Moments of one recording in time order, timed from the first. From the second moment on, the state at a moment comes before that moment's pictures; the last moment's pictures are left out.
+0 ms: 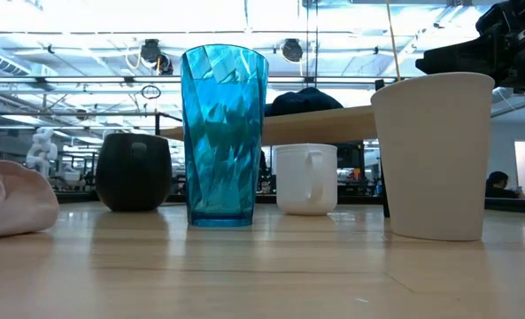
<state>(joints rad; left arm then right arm) -0.87 1.15 0.69 -0.35 -0.22 -1.16 0.01 0.01 0.02 0.13 0.05 0.04</state>
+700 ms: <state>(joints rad) -0.86 0.93 0.69 -0.28 -0.30 -1.09 0.01 0.01 0.01 0.13 0.05 0.04</state>
